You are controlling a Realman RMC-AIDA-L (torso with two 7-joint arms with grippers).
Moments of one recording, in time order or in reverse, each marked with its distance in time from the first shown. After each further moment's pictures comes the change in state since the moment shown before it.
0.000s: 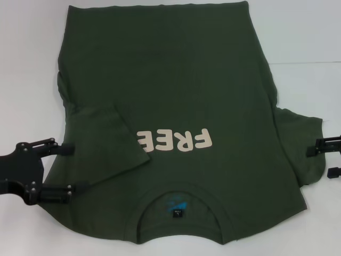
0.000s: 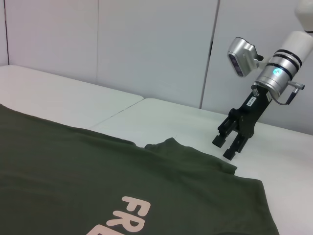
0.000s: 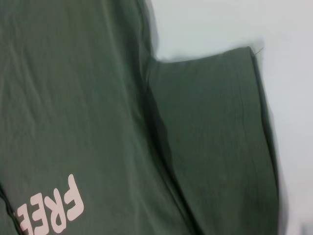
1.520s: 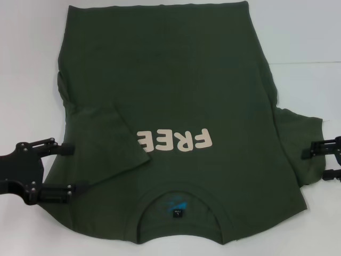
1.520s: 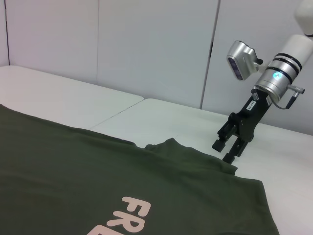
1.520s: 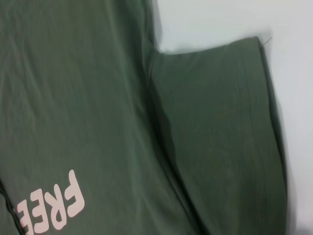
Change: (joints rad) left arm 0.000 0.000 -0.001 0.000 0.000 0.000 0.000; right arm 0.001 0.013 0.001 0.012 0.000 0.016 -0.015
